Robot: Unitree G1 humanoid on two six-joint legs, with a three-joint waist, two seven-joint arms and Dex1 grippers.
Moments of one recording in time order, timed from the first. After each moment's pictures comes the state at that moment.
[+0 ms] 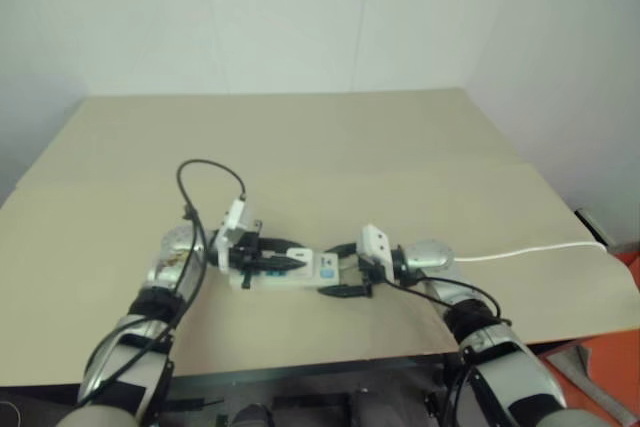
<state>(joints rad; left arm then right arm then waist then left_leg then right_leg) -0.68 0.48 -0.17 0.66 -0.51 -0.09 -1.60 -0.68 -0.30 0.25 0.70 0.13 -0.27 1.31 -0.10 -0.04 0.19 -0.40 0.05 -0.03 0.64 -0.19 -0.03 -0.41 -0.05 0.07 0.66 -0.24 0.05</state>
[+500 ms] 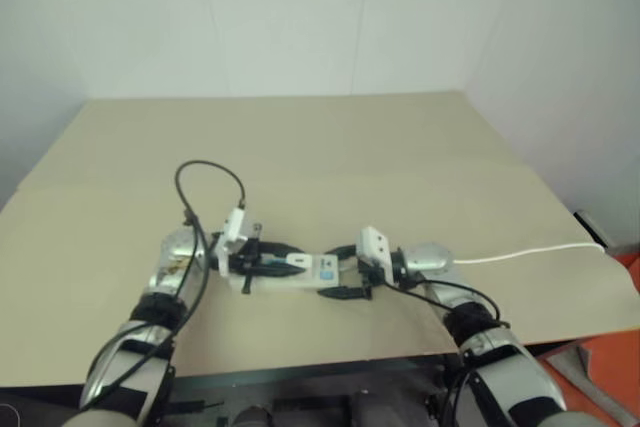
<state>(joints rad) -0.65 0.47 -0.15 0.68 -0.45 -0.23 -1.61 -0.66 -0.29 0.25 0.70 0.13 -0.27 1.29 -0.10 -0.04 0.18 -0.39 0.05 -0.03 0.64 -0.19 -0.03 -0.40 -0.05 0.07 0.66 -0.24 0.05</state>
